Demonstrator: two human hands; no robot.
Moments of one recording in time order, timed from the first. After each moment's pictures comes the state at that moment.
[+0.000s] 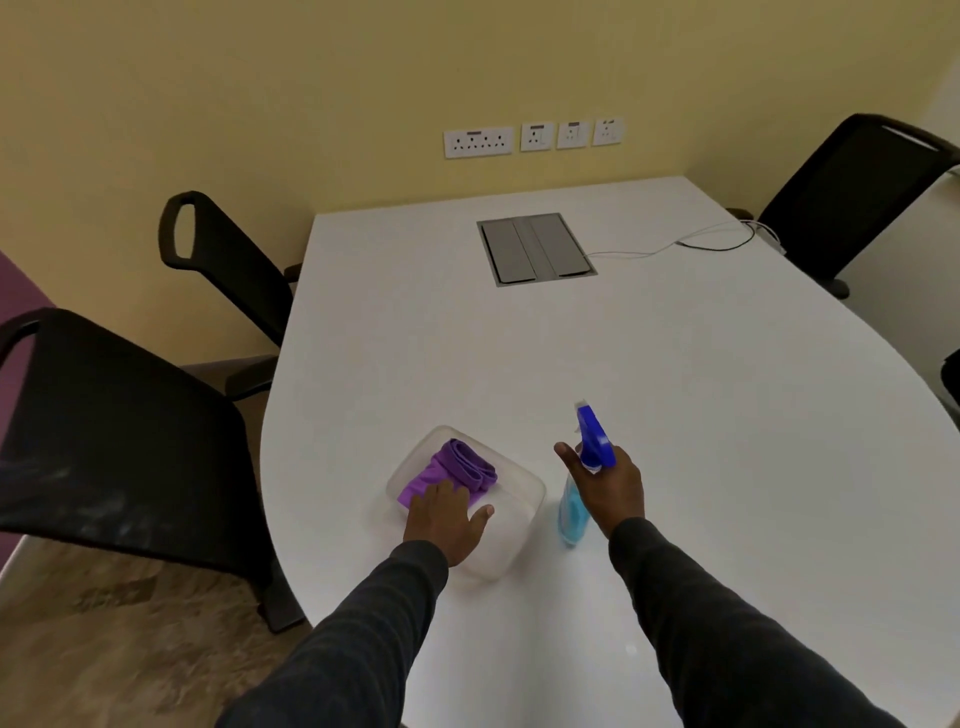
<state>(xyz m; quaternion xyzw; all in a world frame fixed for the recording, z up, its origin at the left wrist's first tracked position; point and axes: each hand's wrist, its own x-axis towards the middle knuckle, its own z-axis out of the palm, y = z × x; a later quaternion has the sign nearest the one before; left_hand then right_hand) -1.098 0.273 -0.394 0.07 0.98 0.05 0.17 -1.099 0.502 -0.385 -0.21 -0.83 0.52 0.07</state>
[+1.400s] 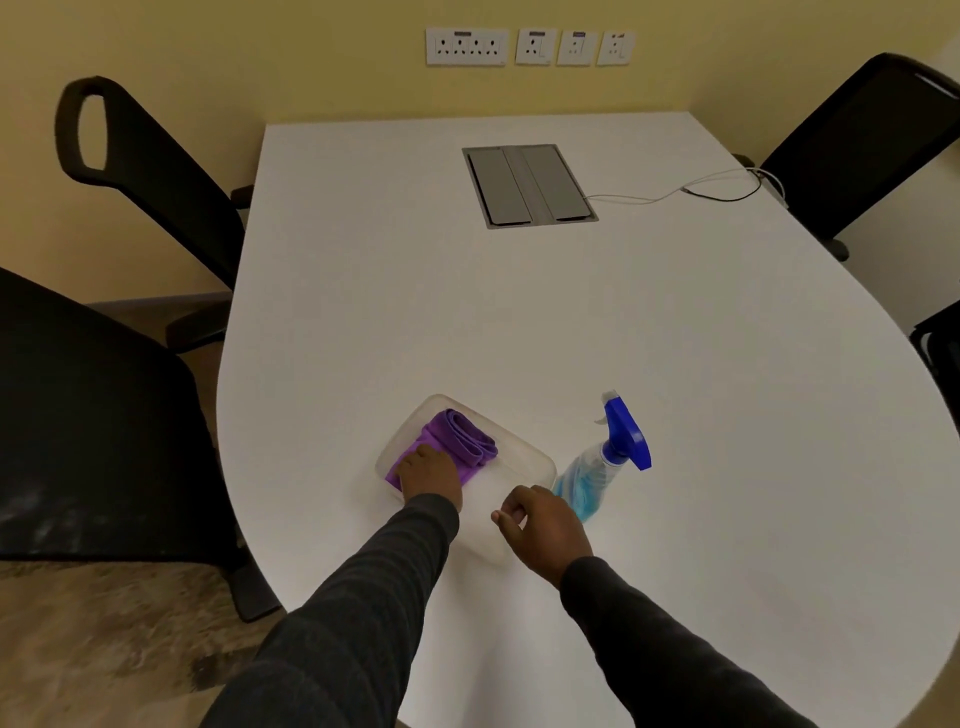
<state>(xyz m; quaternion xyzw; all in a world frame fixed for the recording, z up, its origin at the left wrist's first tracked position) -1.171 0.269 -0.473 0.00 0.97 -0.07 0.23 -1.083 0.418 -0.442 -0.06 -0.94 0.29 -0.15</state>
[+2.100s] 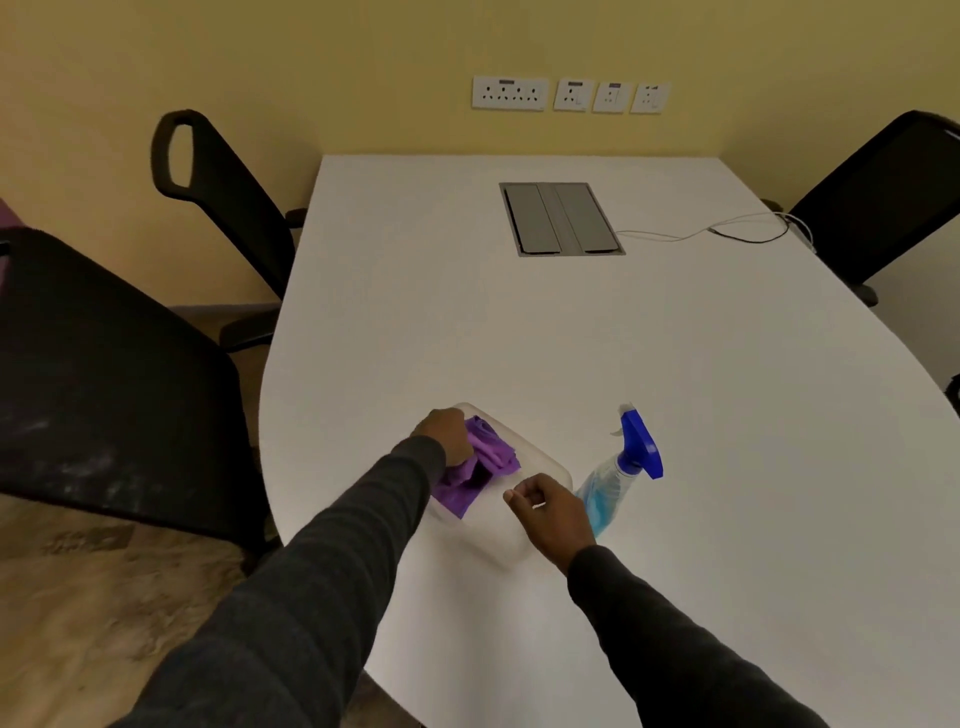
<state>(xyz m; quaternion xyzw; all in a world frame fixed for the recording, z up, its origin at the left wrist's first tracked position) -1.205 0.242 -0.381 0.00 0.95 0.18 0.26 -1.089 0.409 -0.417 -0.12 -0.88 0.44 -0.13</state>
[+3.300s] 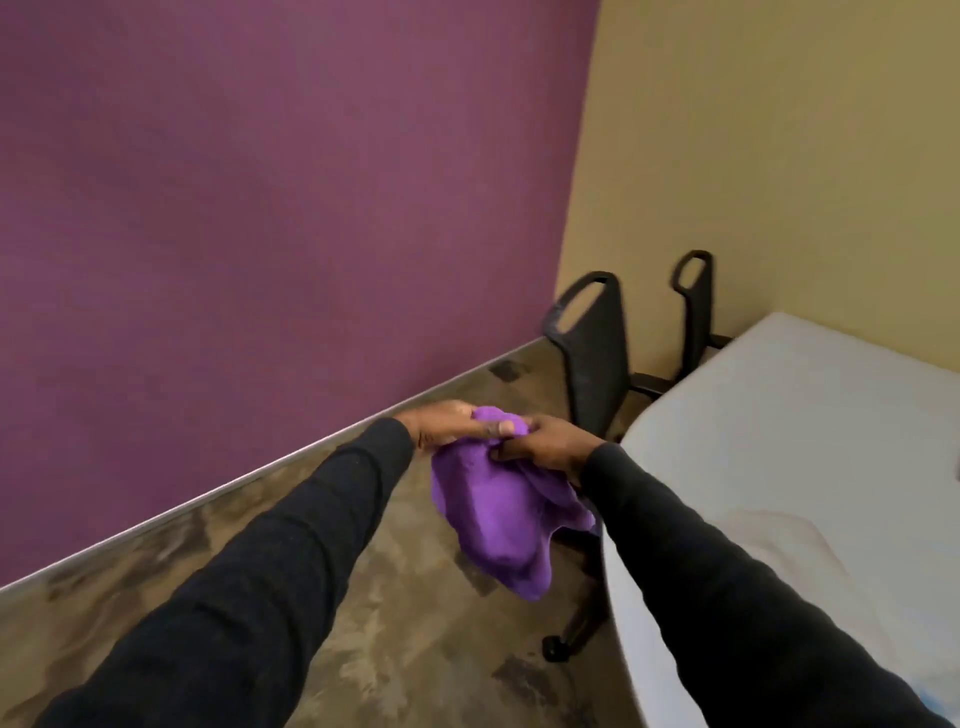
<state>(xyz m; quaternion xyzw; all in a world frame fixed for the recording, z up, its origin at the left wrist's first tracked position) -0.731 -0.018 -0.199 -0.25 0.76 0.61 0.01 -0.871 0.113 -0.201 0.44 -0.73 0.34 -0.40</state>
